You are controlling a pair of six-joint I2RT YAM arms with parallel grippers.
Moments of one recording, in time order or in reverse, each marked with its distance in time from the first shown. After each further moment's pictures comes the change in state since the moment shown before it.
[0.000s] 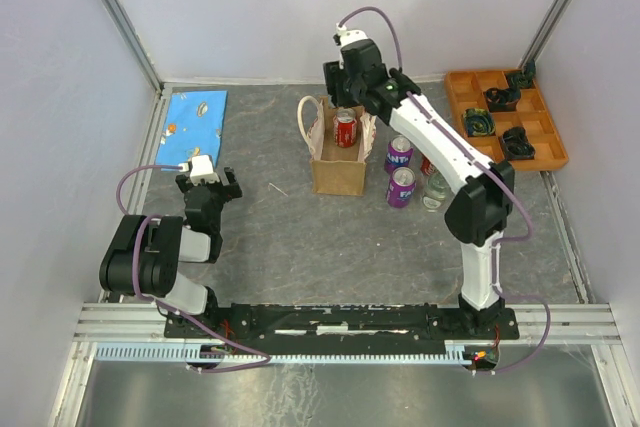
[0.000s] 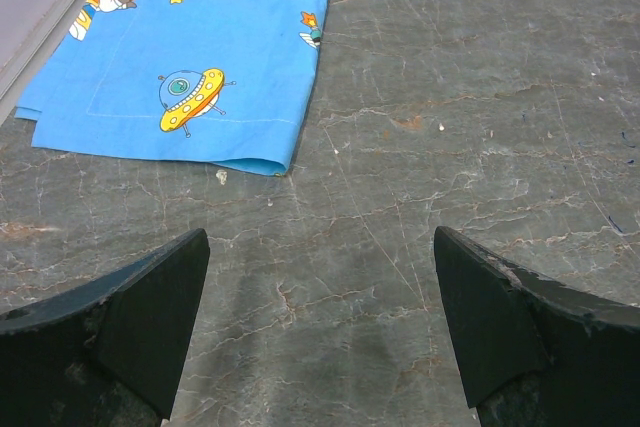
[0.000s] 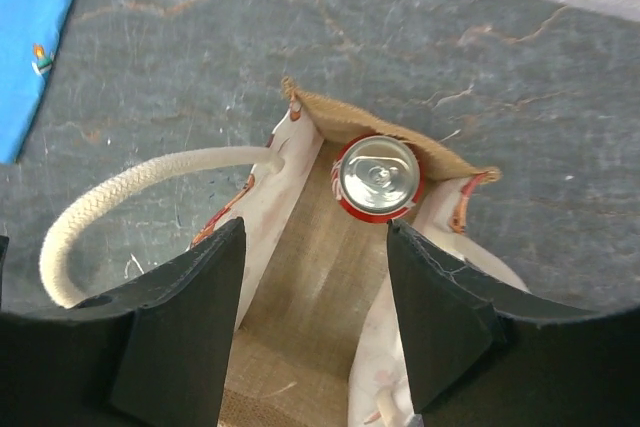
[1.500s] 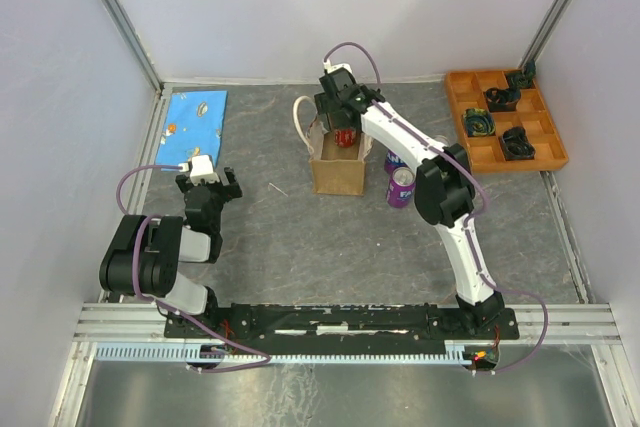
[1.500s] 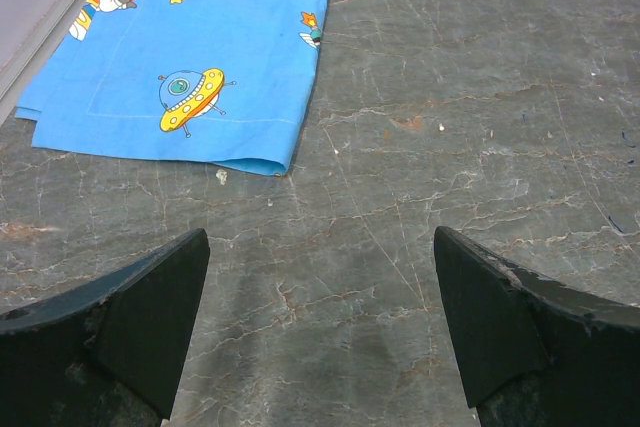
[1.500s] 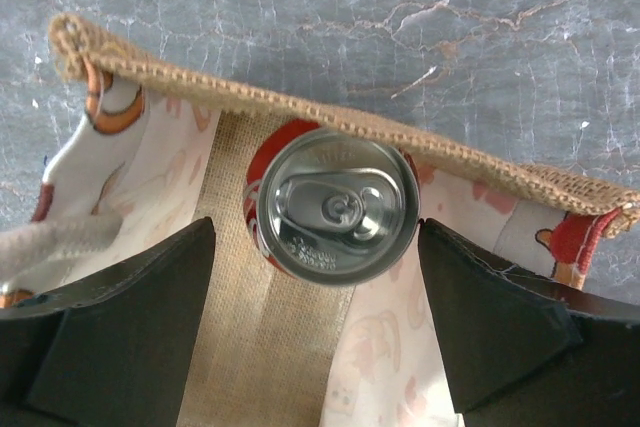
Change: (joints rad) left arm 0.000 0.000 0.000 0.000 0.000 0.000; right arm 0.008 0.324 0.086 -0.066 0.153 -0.003
